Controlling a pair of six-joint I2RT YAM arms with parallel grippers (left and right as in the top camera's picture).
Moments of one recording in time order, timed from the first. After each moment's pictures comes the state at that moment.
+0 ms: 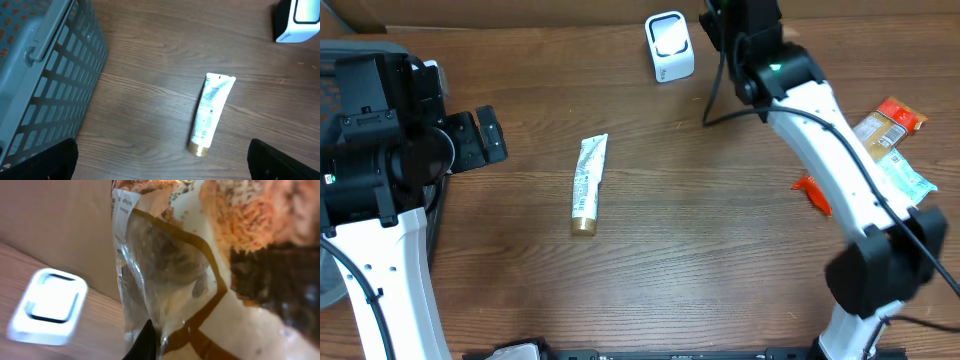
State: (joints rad) left arm 0.16 1.40 1.86 -1.44 -0.02 -0.12; right arm 0.40 1.95 1.87 -0.32 0.41 -0.44
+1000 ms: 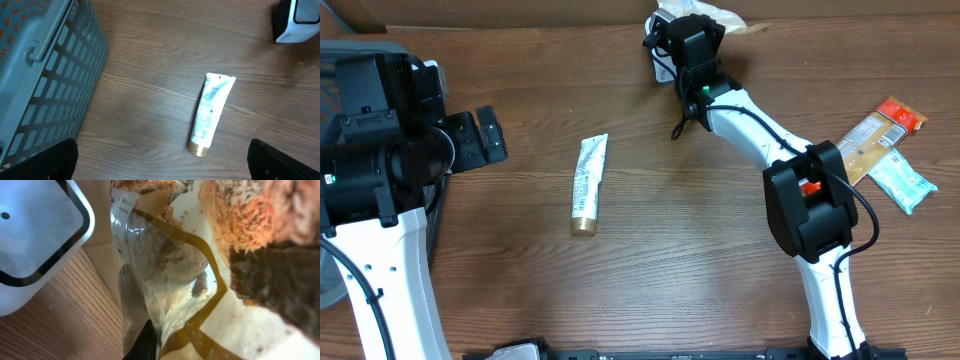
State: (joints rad) left arm 0.16 1.40 1.86 -1.44 -0.02 -0.12; right arm 0.46 2.34 1.87 0.08 0.64 -1.11
